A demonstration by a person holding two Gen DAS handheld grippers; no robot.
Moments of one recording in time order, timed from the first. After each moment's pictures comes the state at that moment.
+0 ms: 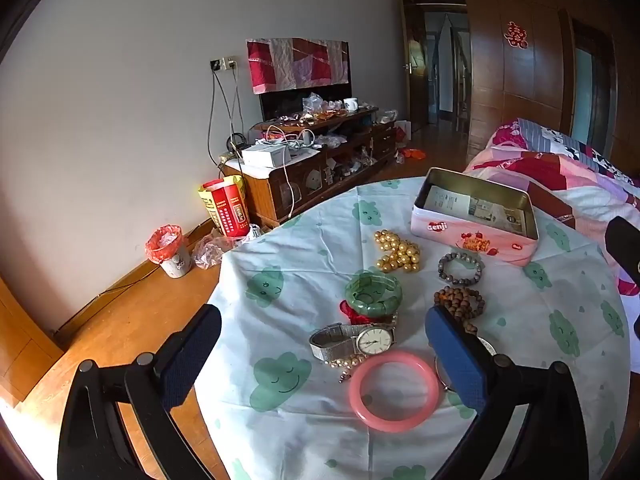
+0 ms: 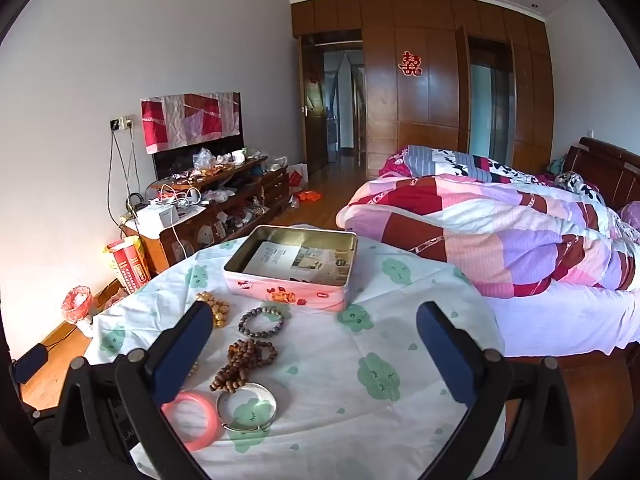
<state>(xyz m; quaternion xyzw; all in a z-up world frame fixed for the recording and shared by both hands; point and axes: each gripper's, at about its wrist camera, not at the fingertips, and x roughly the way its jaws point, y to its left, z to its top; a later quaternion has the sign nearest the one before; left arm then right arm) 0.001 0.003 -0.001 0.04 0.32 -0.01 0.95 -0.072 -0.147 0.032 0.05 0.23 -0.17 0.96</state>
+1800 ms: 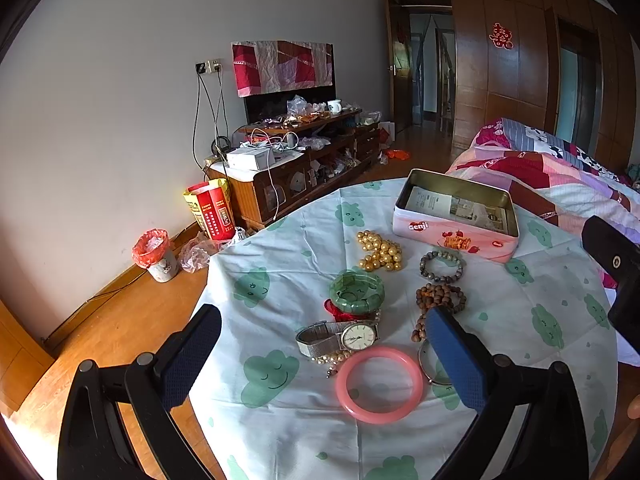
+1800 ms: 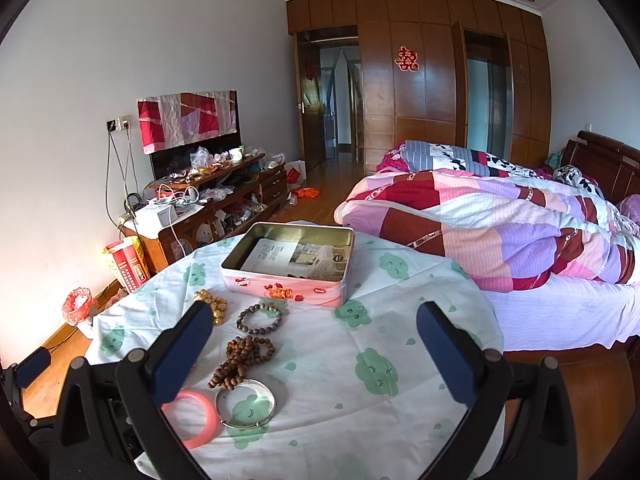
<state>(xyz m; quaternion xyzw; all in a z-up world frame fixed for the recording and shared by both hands) -0.008 -0.002 0.004 0.05 0.31 -0.04 0.95 -0.071 -0.150 0.030 0.06 0.23 -0.17 0.96</state>
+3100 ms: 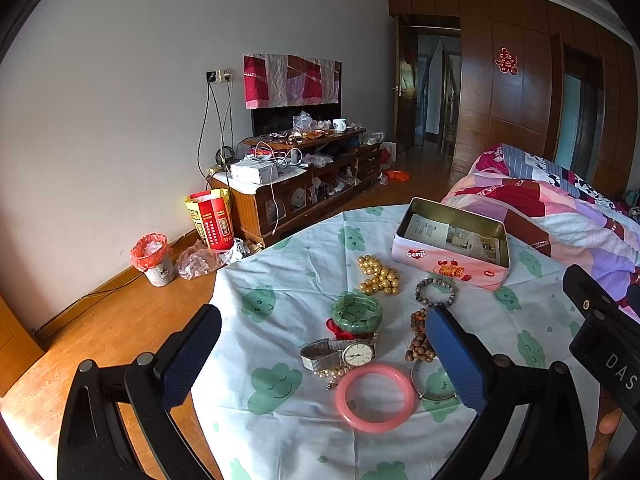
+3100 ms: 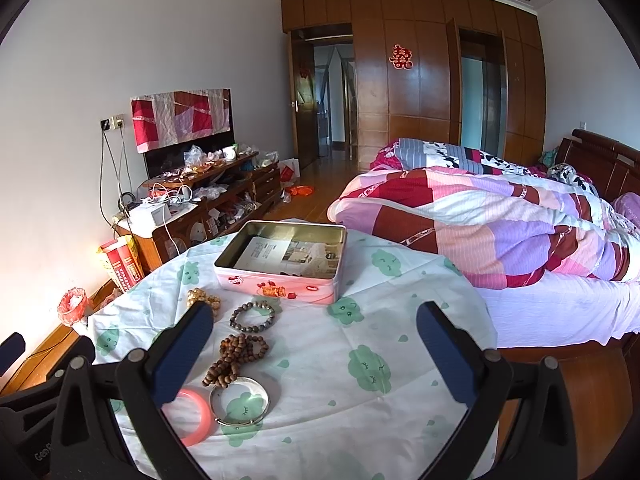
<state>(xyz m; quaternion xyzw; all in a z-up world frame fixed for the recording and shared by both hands) -0.018 0.007 0.025 0.02 0.28 -0.04 0.96 -0.072 -0.151 0.033 0.06 0.23 -0.18 0.95</state>
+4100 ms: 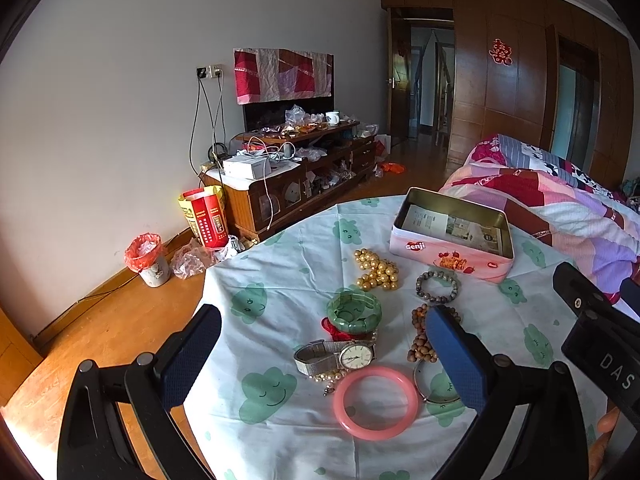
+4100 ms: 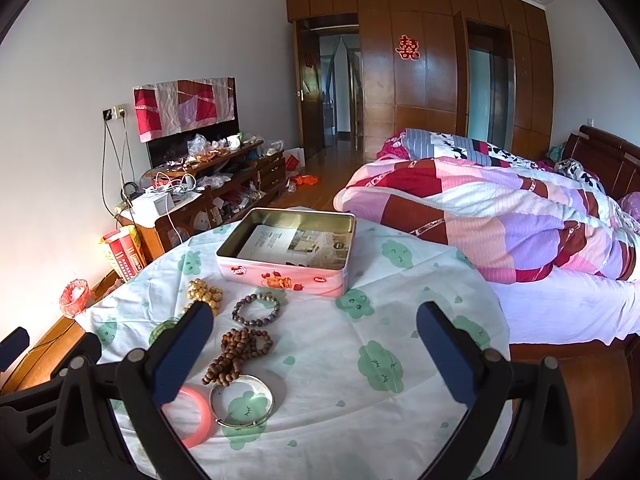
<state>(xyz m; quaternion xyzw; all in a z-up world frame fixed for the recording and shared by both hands) 0.000 0.002 0.011 0.03 0.29 -0.06 0.95 -0.057 -0.152 0.020 0.06 0.25 -0.17 0.95</state>
